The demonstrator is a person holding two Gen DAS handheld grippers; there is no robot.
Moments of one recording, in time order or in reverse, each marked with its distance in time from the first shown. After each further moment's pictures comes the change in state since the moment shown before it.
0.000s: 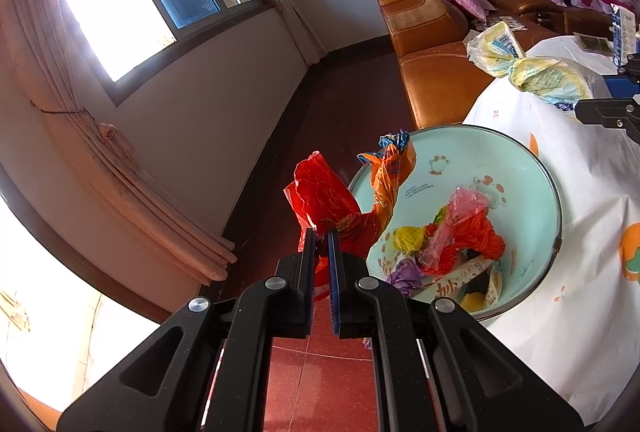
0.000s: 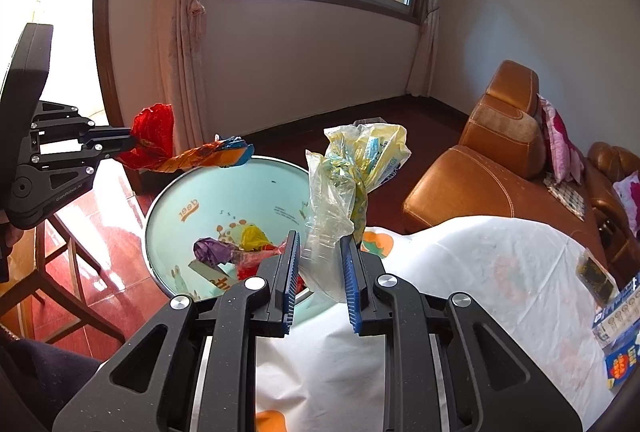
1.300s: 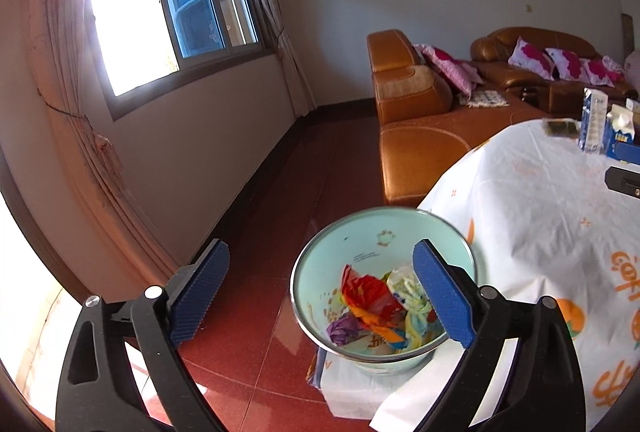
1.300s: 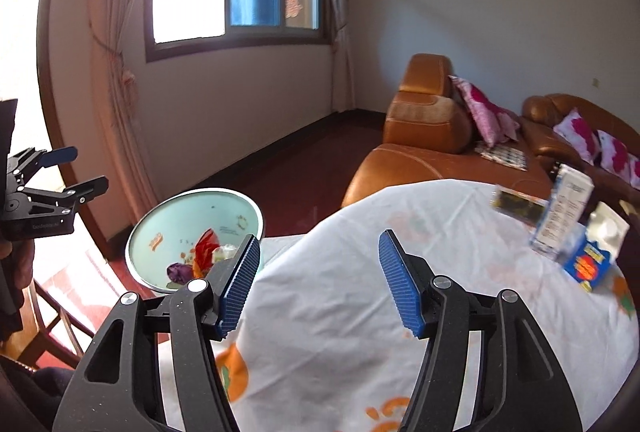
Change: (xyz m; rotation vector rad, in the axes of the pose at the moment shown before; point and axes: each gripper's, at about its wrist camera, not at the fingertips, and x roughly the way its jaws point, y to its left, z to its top) left arm -0.067 -0.009 0.017 -0.149 -0.216 -0.096; right arm -0.119 -0.051 -0.051 0.272 -0.141 -0.219
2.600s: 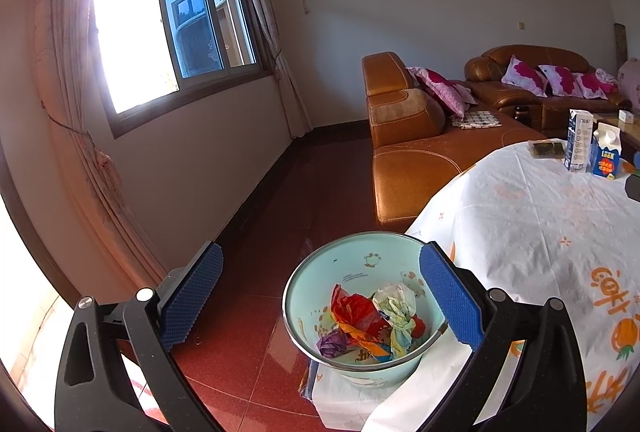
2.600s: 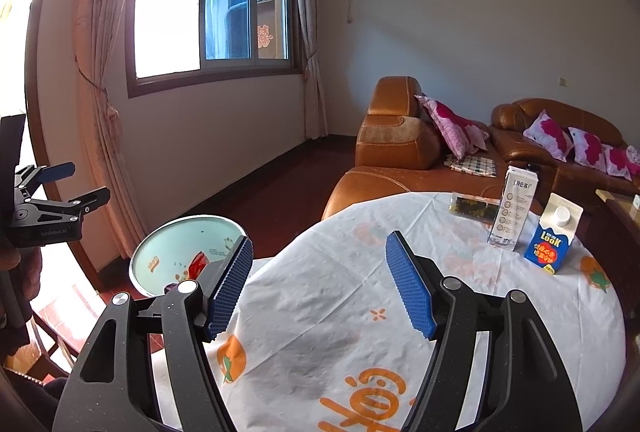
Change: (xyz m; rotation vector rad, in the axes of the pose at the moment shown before) left arm -0.026 -0.004 0.010 -0.003 -0.068 -0.012; right arm -0.049 -0.006 -0.010 0.059 -0.096 -0.063
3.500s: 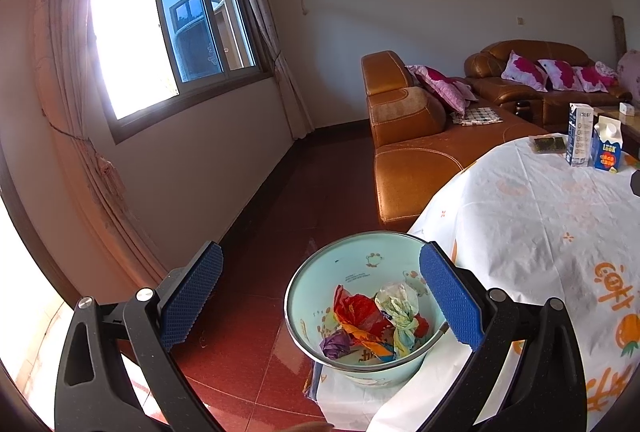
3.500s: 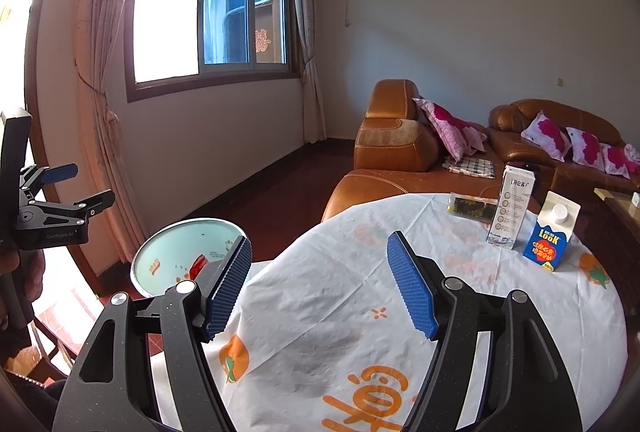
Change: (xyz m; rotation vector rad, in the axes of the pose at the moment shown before) left arm 0.001 -0.006 -0.001 0.029 -0.002 0.010; right arm -0.005 0.002 -0.002 0.011 -0.014 -0.004
